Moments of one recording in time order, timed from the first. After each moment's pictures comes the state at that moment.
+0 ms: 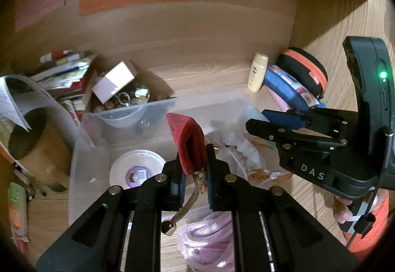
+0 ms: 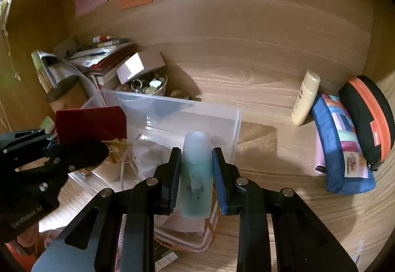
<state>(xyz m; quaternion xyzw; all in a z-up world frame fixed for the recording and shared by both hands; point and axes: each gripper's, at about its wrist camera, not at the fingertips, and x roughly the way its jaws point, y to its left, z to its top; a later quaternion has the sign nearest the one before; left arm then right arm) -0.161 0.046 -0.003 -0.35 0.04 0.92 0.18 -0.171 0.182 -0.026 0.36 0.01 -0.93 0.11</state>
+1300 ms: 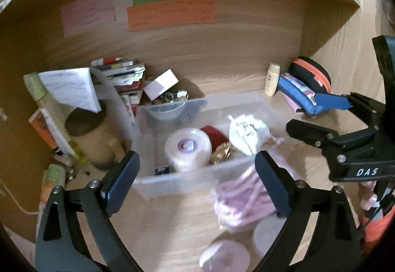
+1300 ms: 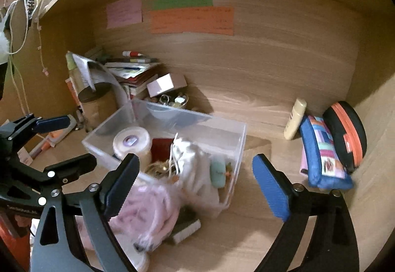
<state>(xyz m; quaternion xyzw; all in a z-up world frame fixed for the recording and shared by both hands) -0.085 0.002 0.028 -0.31 0.06 0.94 0.11 -0.094 0.163 0.015 0.30 0.04 -0.95 0.12</state>
